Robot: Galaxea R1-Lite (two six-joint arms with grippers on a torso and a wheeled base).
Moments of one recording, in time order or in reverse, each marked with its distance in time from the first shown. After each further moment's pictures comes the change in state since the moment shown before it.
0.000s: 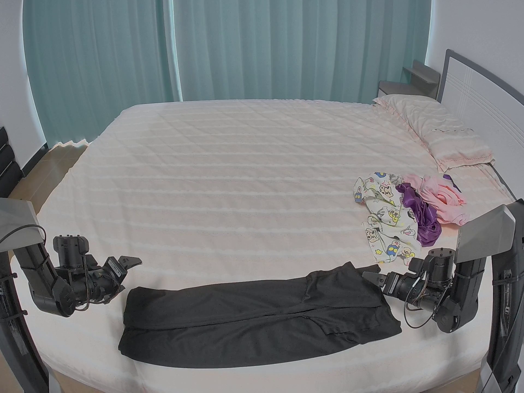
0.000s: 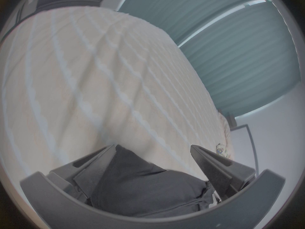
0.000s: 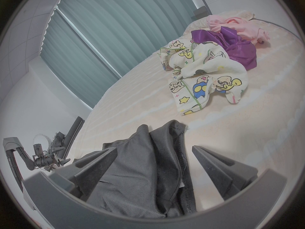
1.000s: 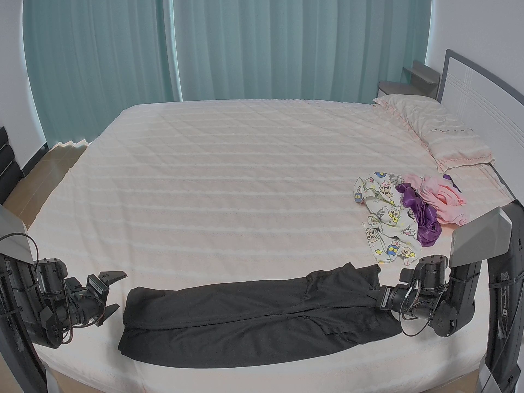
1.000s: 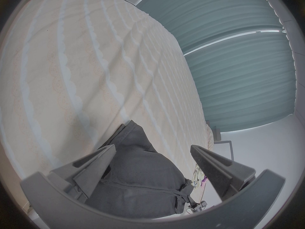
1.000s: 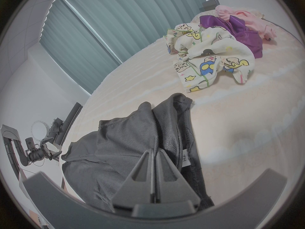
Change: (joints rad) left arm 0.101 0.009 0.338 -0.407 -0.143 -0.182; right arm 0.047 0.009 0.011 0.090 0.000 -0.076
